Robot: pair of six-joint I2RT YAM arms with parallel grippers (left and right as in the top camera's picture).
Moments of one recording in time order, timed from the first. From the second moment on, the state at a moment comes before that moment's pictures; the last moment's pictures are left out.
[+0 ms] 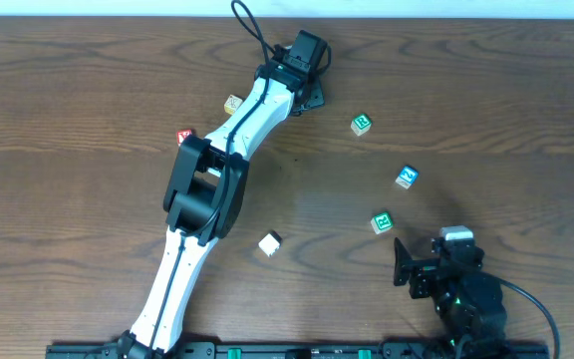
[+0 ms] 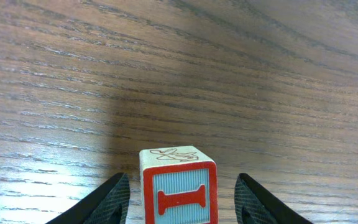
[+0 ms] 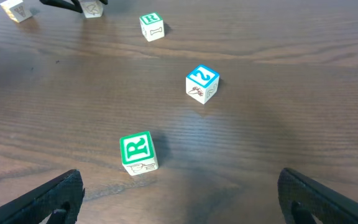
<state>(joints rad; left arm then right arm) -0.49 2.52 2.14 -0.69 -0.04 -0.65 0.23 0.01 0.17 -0.65 0.07 0.11</state>
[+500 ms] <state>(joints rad) -0.49 2.52 2.14 -0.70 -0.06 -0.63 0.23 0.01 0.17 -0.65 0.07 0.11</state>
